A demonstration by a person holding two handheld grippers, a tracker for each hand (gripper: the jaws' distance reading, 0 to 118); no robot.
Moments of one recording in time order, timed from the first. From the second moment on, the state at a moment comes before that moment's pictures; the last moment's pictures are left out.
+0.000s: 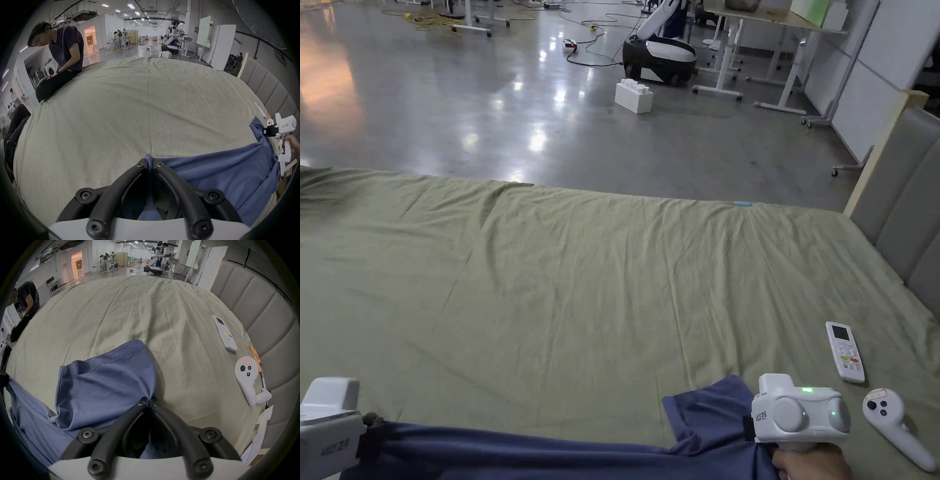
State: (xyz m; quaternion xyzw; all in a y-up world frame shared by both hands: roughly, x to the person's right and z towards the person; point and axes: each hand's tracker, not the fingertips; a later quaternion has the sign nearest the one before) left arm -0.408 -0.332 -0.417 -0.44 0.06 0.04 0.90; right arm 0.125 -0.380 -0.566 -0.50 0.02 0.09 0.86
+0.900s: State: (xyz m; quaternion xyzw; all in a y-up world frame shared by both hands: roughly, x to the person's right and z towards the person) left arm -0.418 -0.270 -0.303 -0.35 0.04 0.08 0.93; right arm 0.167 -0.250 -0.383 -0.37 0.04 0.06 0.93
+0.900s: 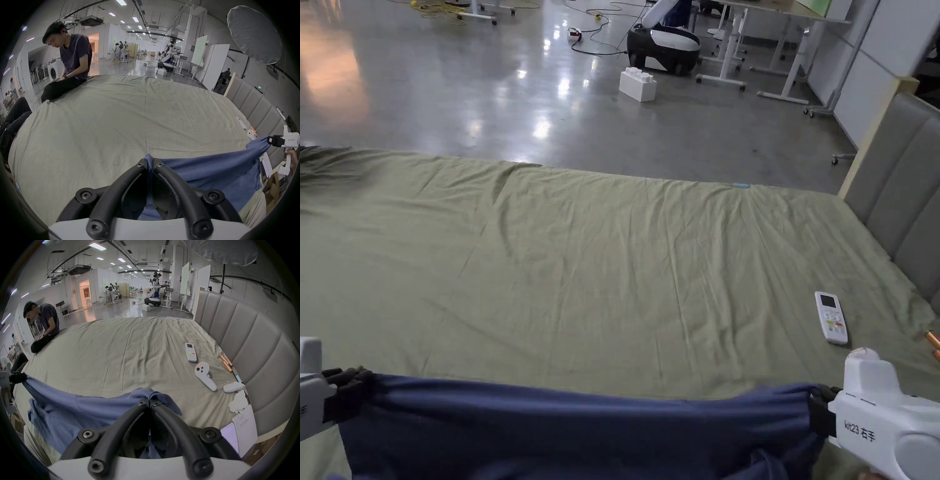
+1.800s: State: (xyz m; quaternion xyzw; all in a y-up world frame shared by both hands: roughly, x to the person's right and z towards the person) left arm -0.400 -0.369 -0.194 -0.50 0.03 0.03 0.87; right arm 0.169 -0.386 -0.265 -0.54 0.03 0.13 0.83
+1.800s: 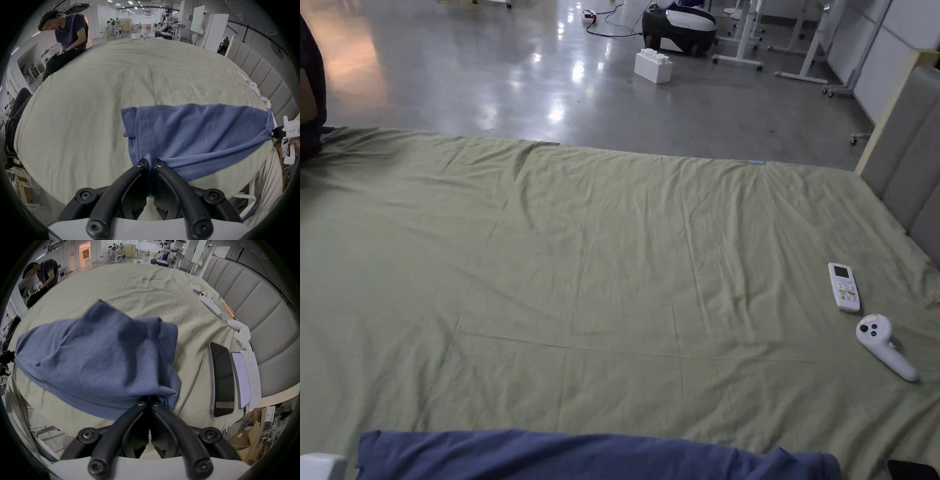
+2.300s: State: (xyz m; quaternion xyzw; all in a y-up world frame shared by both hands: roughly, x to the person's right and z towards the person) left arm -0.381 -0.289 -0.225 -0.36 0.04 0.03 0.93; right arm 0.142 -0.297 -0.274 -0.41 -0.04 0.15 0.90
